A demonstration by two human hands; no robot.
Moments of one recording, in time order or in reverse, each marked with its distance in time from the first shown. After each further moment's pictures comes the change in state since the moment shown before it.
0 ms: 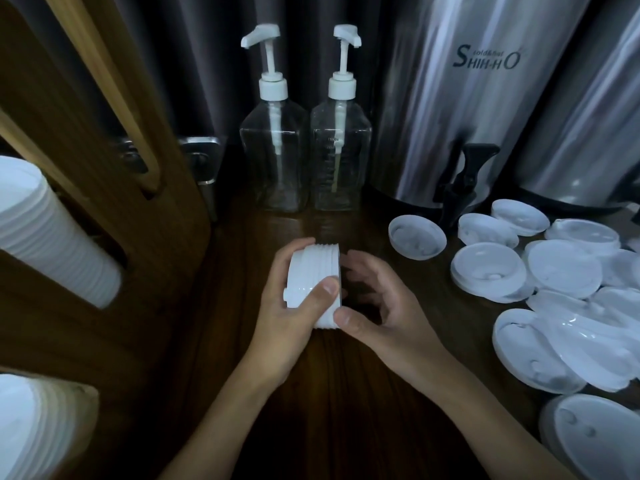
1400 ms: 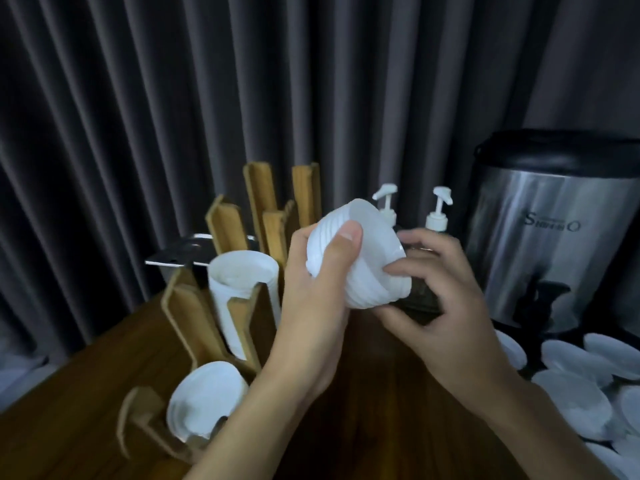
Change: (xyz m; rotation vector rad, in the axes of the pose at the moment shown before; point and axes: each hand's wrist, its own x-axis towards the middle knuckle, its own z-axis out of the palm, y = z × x) left_hand -0.050 0.214 -0.012 -0.207 0.289 0.233; right_hand 0.028 -0.168 0.013 -0.241 0.126 -0.804
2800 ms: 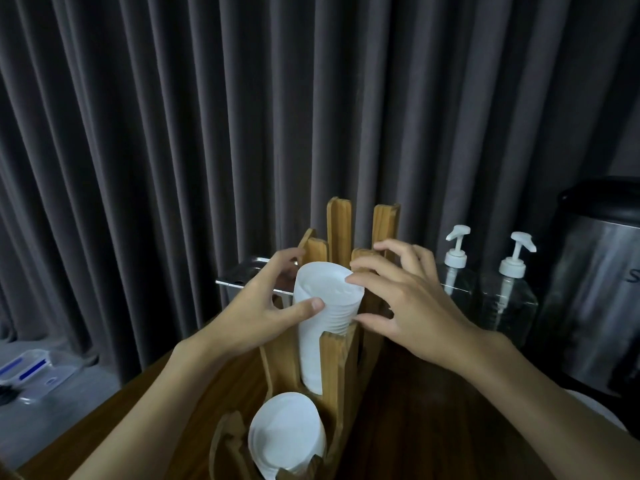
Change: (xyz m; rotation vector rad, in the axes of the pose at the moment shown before) left_hand 0.059 0.044 -0.193 0.983 -0.157 0.067; right_hand 0.084 0.003 0.100 -0.497 -0.379 -0.287
